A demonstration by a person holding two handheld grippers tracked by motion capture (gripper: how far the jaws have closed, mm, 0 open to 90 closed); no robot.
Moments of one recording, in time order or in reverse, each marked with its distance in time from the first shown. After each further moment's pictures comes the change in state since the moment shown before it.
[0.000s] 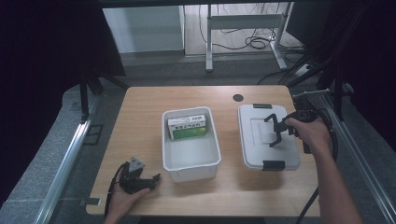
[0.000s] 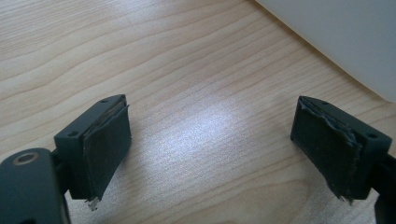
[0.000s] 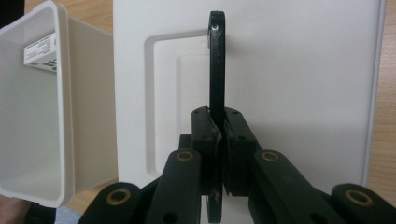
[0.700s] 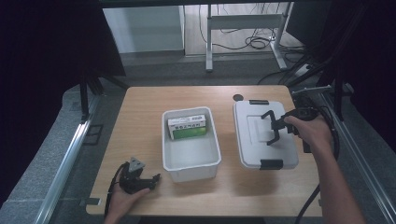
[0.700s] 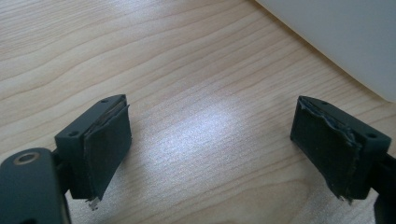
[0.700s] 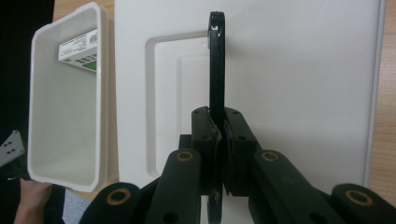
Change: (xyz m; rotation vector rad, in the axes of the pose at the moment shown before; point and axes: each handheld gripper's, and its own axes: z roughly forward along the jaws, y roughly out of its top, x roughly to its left) left arm 0.000 0.000 0.000 0.000 0.001 0.003; right arm 0.022 -0.006 -0.017 -0.026 0.038 -0.035
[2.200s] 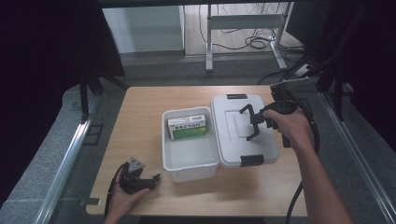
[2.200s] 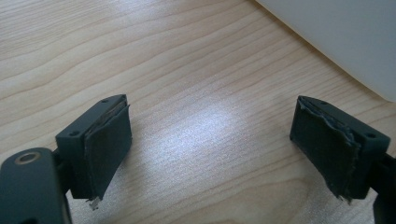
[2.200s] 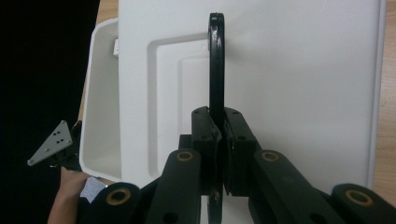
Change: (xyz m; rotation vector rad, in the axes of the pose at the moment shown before) left arm 0.000 0.000 0.000 0.001 0.001 0.001; right arm 0.066 0.005 0.009 0.004 0.075 -0.067
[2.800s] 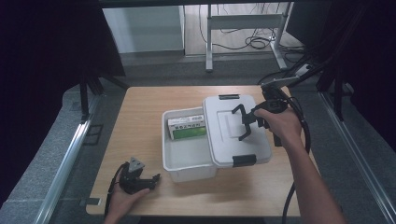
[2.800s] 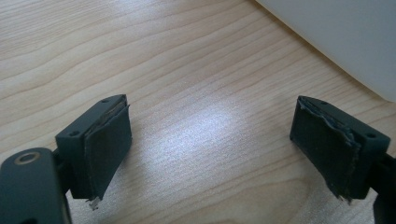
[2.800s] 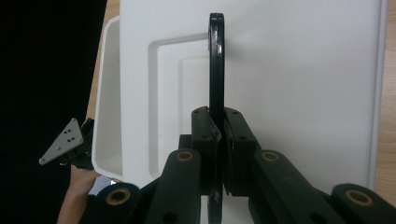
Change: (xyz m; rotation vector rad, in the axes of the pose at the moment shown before) left arm 0.000 0.000 0.000 0.000 -0.001 0.000; right arm 0.020 0.003 0.012 0.023 0.011 -0.005
